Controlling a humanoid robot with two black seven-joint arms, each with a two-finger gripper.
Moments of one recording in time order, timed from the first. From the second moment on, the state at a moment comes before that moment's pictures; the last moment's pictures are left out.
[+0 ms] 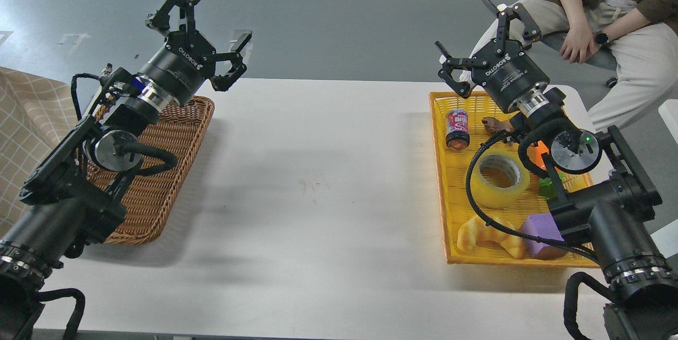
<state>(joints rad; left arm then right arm) -0.55 0.34 -1.18 -1.02 0.31 -0.49 -0.12 0.67 0.00 1.44 0.83 -0.32 0.49 -0.22</state>
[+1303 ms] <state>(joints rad) -0.55 0.33 -1.18 -1.03 0.31 -0.49 -0.12 0.66 0.00 1.44 0.83 -0.32 0.49 -0.22</state>
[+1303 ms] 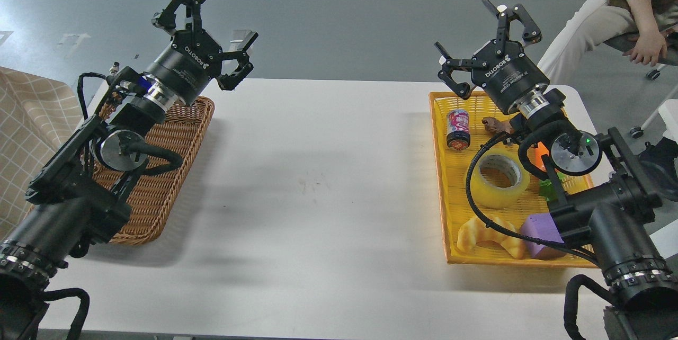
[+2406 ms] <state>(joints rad) -0.56 0.32 -1.18 -1.03 0.31 -0.49 -0.12 0.66 0.00 1.44 0.84 -0.32 0.49 -0.22</state>
